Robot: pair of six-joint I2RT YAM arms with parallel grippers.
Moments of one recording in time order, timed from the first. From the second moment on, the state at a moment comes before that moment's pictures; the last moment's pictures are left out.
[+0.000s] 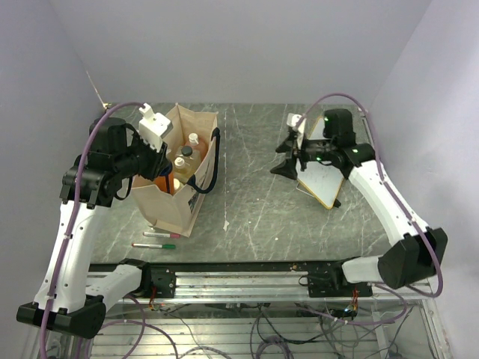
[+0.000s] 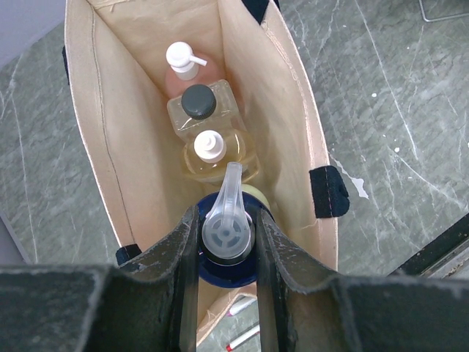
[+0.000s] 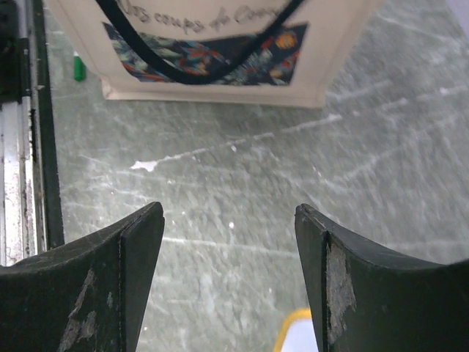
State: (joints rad) left arm -0.20 1.01 1.38 -0.94 0.31 0.33; right arm 0.26 1.32 1.24 -0.57 -0.91 -0.59
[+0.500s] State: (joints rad) left arm -0.20 1.00 1.38 -0.96 0.32 0.34; right arm 0.68 1.89 1.84 -0.38 -0.98 -0.40
